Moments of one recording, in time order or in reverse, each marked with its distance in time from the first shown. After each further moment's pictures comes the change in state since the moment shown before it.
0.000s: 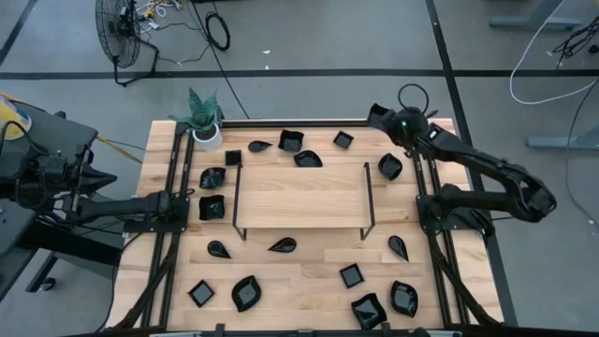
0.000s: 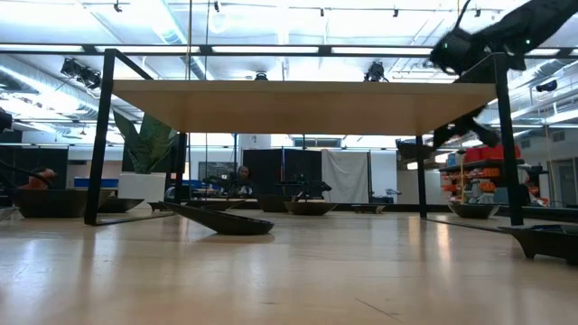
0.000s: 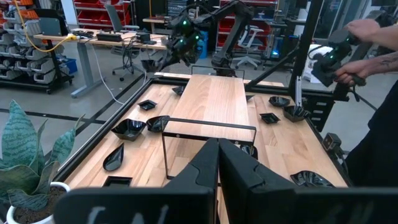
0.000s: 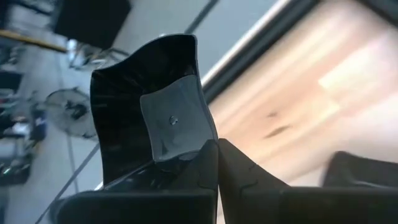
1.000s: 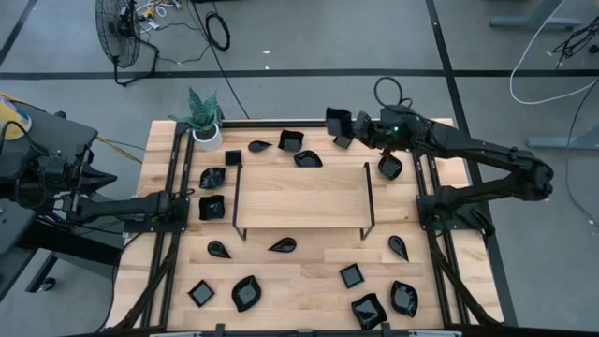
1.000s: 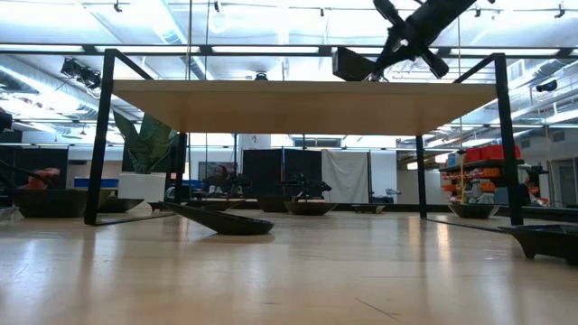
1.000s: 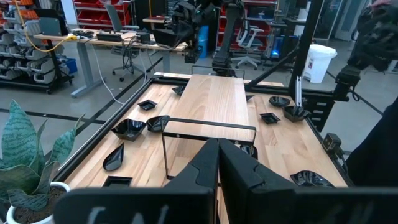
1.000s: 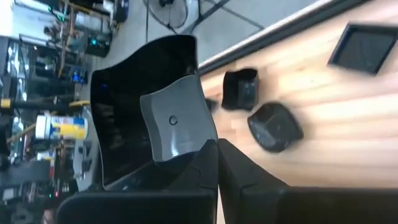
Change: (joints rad) left arm 0.000 0.000 0.000 0.000 0.000 0.000; right arm 0.469 0.102 0.410 -0.132 -0.087 0.034
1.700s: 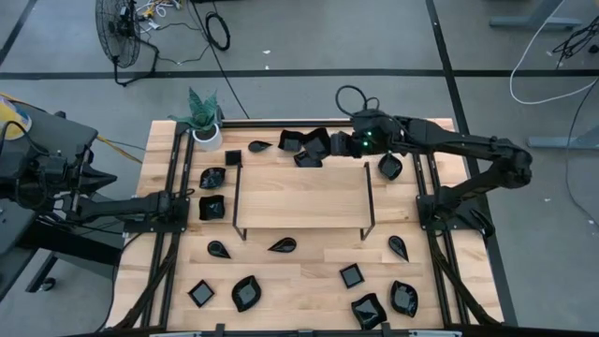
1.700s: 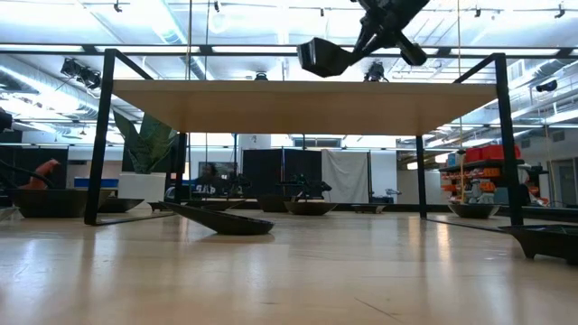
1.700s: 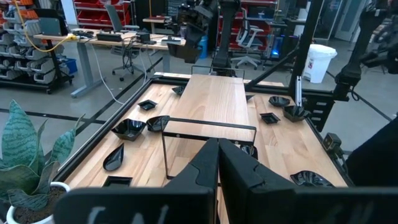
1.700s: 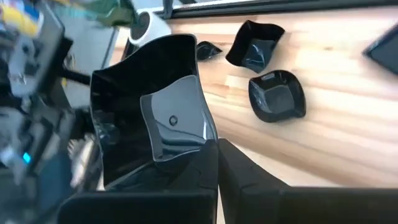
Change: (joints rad) left arm 0.000 0.000 0.000 0.000 0.000 0.000; right arm 0.118 0.226 0.270 -0.201 -0.071 -0.344
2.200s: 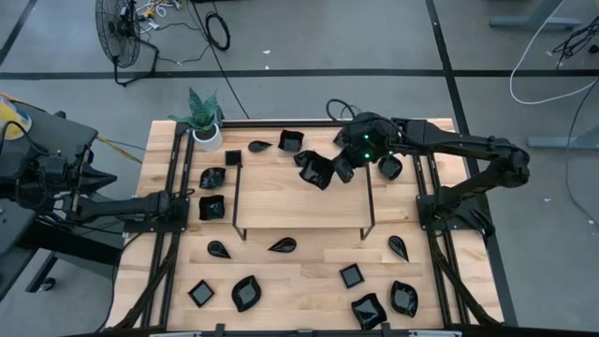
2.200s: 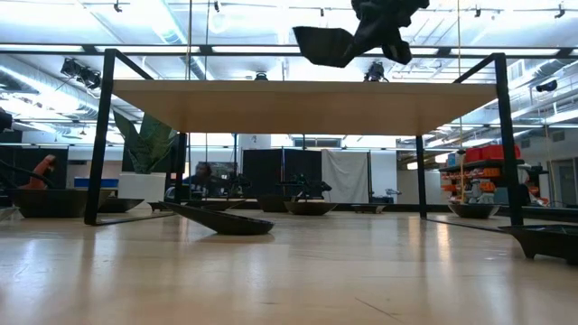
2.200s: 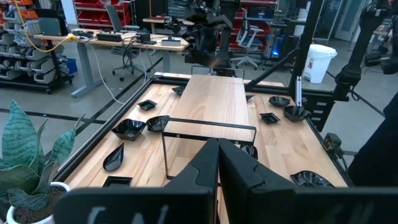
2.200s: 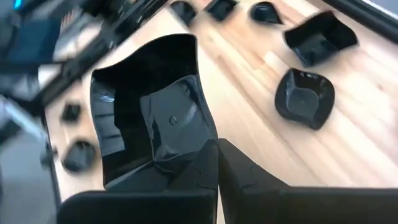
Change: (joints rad) left arm 0.000 0.000 0.000 0.000 0.000 0.000; right arm 0.013 0.015 0.011 -0.054 -0.229 -0.591
